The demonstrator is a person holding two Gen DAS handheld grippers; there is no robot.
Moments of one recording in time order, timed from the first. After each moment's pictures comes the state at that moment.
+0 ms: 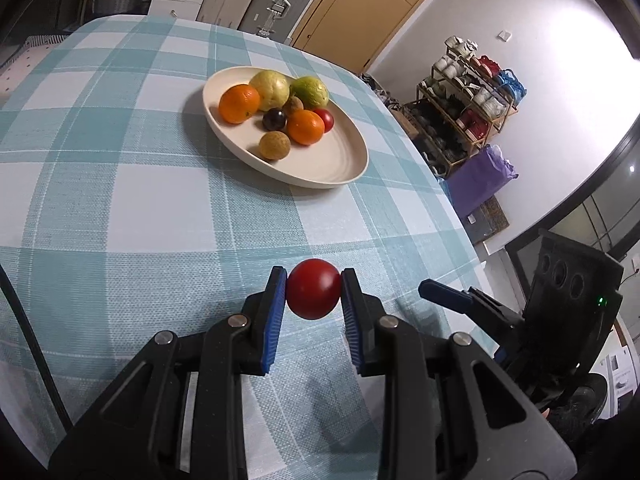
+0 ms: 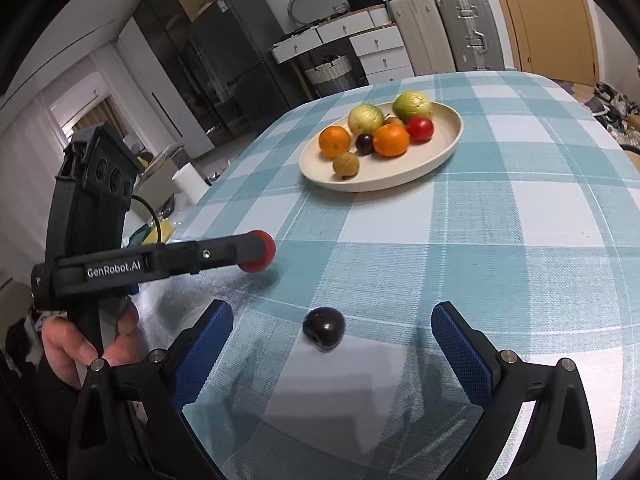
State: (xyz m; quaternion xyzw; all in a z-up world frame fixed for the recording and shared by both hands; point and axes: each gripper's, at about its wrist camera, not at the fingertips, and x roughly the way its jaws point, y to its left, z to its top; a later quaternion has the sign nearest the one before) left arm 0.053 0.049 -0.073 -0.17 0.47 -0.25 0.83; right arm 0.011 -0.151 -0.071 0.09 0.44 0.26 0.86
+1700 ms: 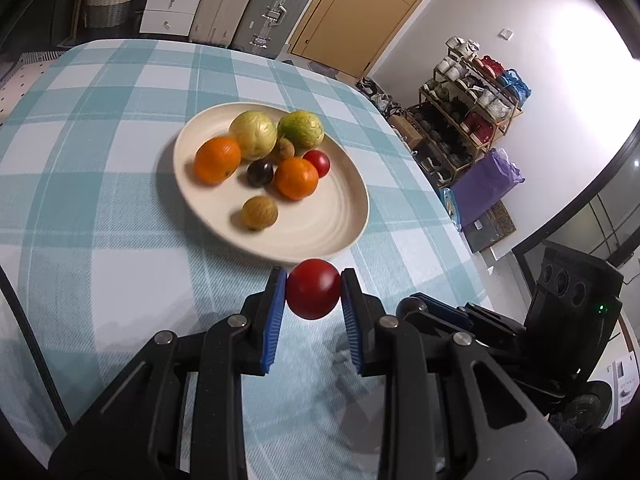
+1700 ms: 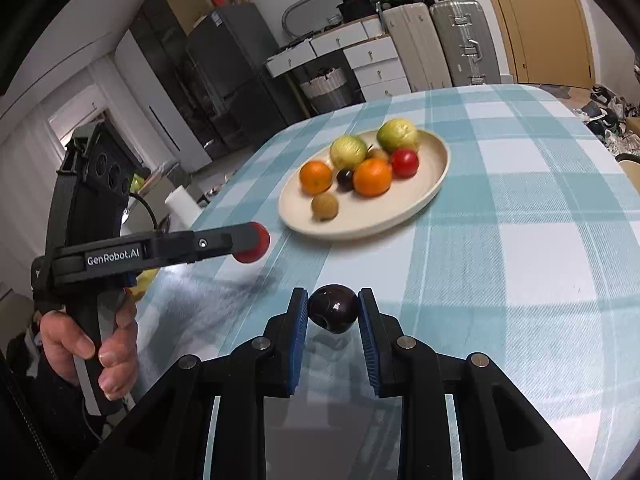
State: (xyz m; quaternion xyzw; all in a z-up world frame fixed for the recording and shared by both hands) left arm 0.117 0.018 -0.053 -0.15 0.46 -0.24 0.84; right arm 0.054 -0.170 -0.063 0.12 0.42 0.25 0.86
